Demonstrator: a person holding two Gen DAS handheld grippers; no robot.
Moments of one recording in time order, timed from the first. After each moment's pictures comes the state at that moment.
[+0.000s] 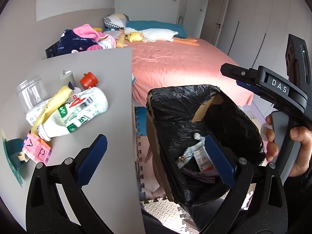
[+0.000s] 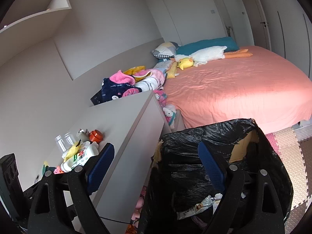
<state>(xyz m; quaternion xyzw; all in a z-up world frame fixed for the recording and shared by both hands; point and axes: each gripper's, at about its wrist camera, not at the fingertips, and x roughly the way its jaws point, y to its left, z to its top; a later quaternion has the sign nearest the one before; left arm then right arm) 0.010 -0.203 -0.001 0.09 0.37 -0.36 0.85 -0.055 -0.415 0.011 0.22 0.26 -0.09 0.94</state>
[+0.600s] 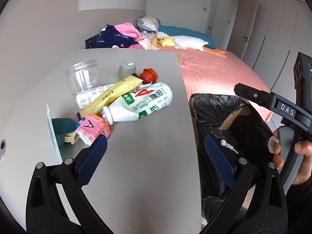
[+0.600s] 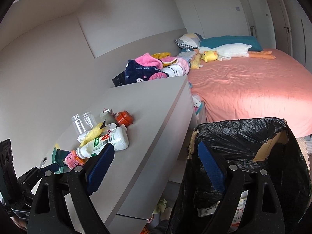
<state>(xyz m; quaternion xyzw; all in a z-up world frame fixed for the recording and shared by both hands) 0.035 -0.120 0.001 0.06 0.37 -0.27 0.89 -0.014 -0.345 0.002 0.18 0.29 -0.01 0.94</state>
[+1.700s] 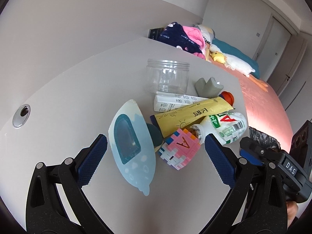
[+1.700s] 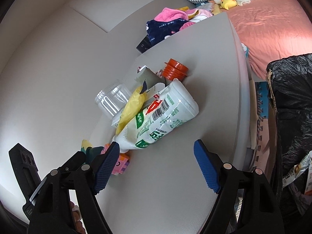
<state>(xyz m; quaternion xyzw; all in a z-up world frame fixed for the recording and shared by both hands) 0.100 -0.030 -0.010 -0.06 0.40 -0.11 0.91 0.063 -0.274 -0.060 0.35 0.36 0.10 0.86</state>
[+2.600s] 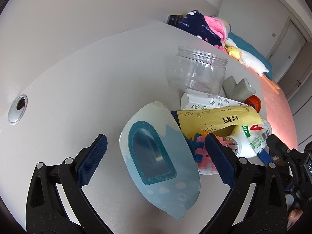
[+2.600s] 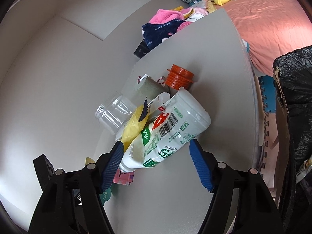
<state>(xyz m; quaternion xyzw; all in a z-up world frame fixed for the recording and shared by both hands) 0.139 -0.009 -0.033 -0.07 0.45 -0.07 0.89 0.086 -0.267 -0.059 0.38 0.37 0.10 0.84</state>
